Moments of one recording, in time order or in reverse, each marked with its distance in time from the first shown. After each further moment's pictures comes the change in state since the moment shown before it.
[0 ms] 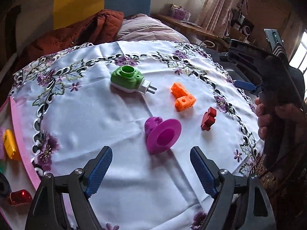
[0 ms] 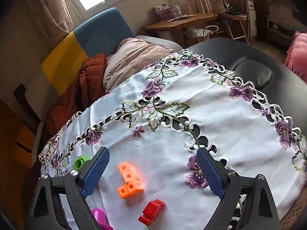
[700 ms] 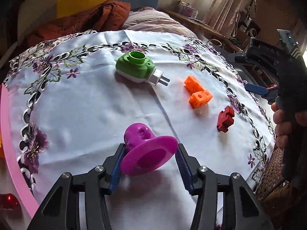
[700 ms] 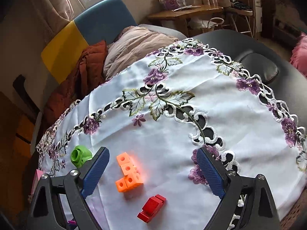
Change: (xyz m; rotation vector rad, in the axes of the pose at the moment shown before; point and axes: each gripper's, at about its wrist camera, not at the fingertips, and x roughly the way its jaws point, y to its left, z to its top) left arm 0.029 0.023 -0.008 -0.063 0.042 0.012; right arm 0.020 0.005 -0.006 -0.031 0.102 -0.006
